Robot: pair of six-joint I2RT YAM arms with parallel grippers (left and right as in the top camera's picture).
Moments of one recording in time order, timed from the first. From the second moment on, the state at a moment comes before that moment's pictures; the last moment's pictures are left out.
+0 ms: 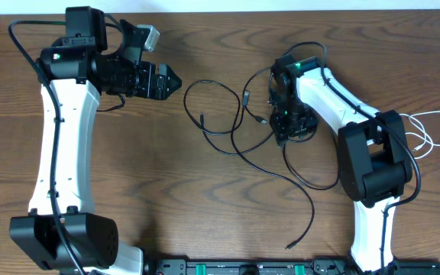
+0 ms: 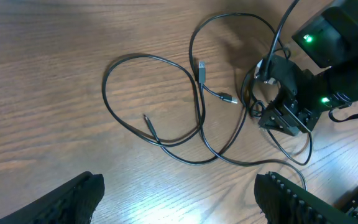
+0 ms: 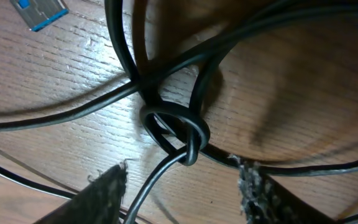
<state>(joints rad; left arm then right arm) 0.04 1.68 1.72 -1.18 0.57 0.22 0.36 2.18 1.64 -1.22 -0.07 0.01</state>
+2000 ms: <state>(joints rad) 0.04 1.68 1.72 -1.18 0.60 0.23 0.34 2.19 1.81 -1.04 -0.11 0.01</state>
